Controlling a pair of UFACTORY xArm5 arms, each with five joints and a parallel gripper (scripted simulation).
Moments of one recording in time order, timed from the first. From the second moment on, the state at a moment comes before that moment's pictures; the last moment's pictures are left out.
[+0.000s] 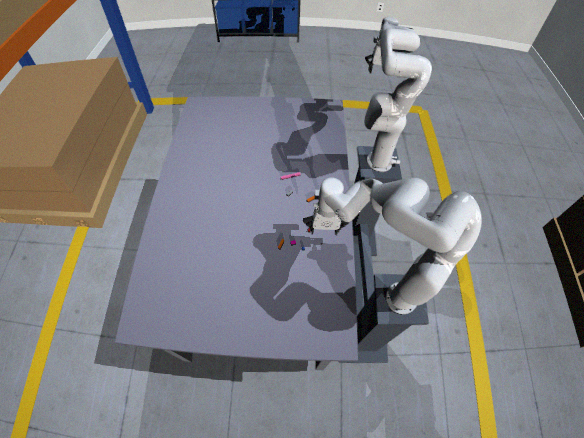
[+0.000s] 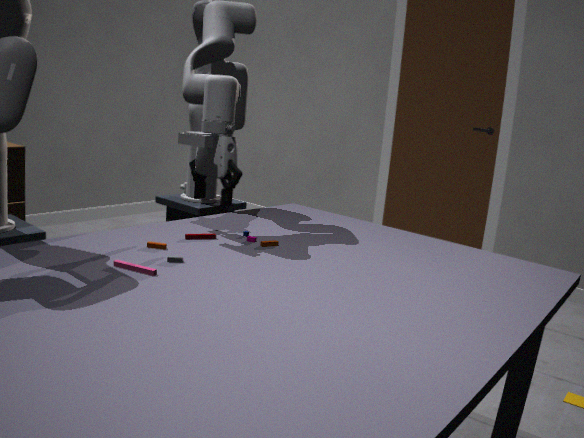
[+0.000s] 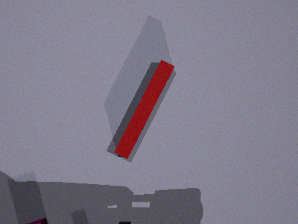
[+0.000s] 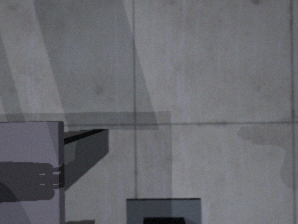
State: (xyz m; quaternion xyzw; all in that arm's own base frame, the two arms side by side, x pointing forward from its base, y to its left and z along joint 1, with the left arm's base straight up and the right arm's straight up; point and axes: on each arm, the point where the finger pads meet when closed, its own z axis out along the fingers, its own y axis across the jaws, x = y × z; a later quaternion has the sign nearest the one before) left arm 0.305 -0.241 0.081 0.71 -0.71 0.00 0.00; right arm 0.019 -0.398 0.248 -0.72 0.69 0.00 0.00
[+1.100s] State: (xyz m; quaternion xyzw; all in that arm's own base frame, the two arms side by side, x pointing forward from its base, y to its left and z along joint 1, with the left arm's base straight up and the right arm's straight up) left arm 0.320 -0.257 0.089 0.69 -0.72 0.00 0.00; right arm 0.019 -0.398 0.248 -0.72 0.69 0.00 0.00
